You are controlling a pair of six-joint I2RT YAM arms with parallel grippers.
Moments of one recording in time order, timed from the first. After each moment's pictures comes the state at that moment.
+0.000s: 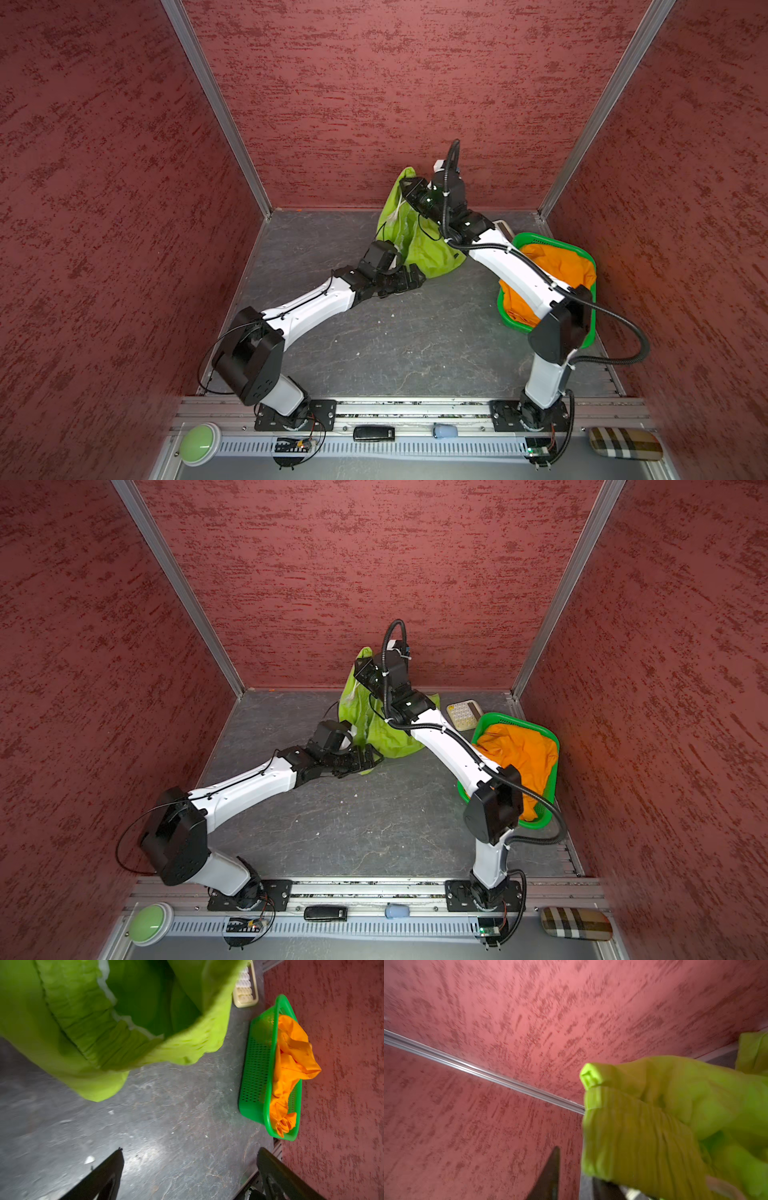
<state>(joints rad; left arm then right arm) -0.61 1.48 1.03 -0.32 0.24 -0.84 0.59 1.92 1.90 -0.16 0.04 1.06</state>
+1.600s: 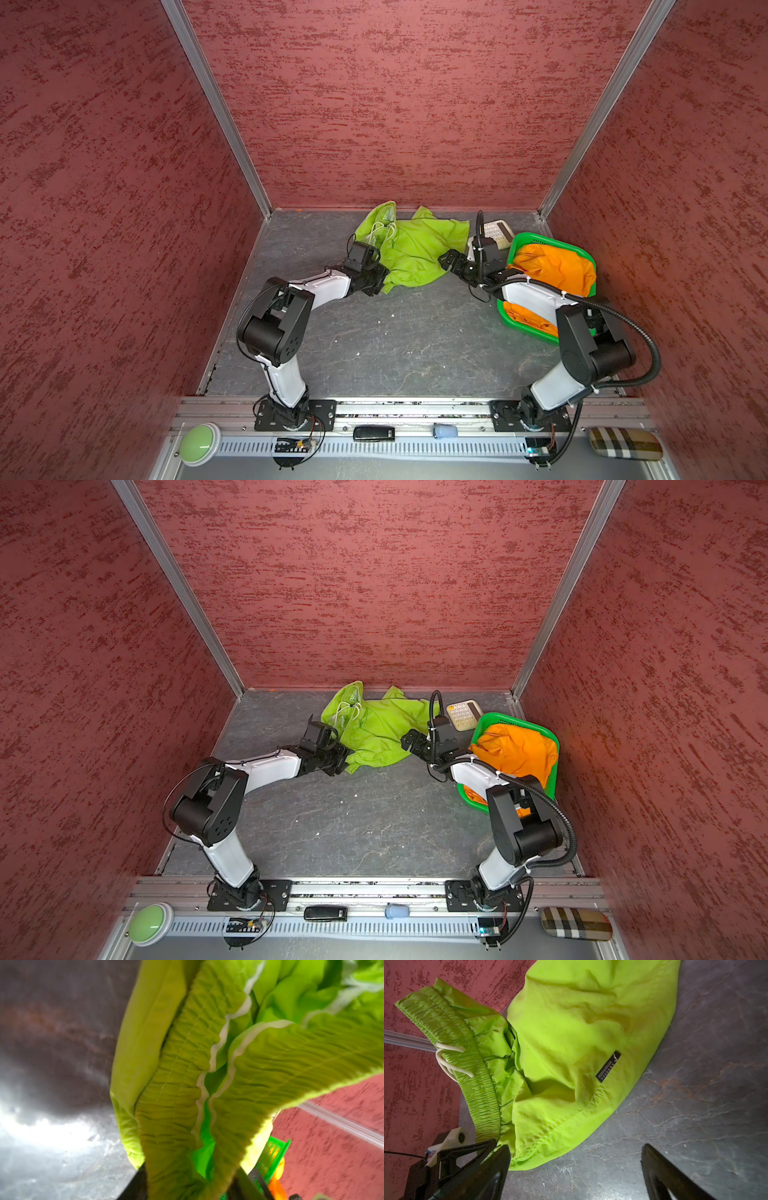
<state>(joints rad) -0.42 1.78 1.01 -0.08 0.23 -1.46 0.31 1.62 0.93 0.00 -0.22 0.77</state>
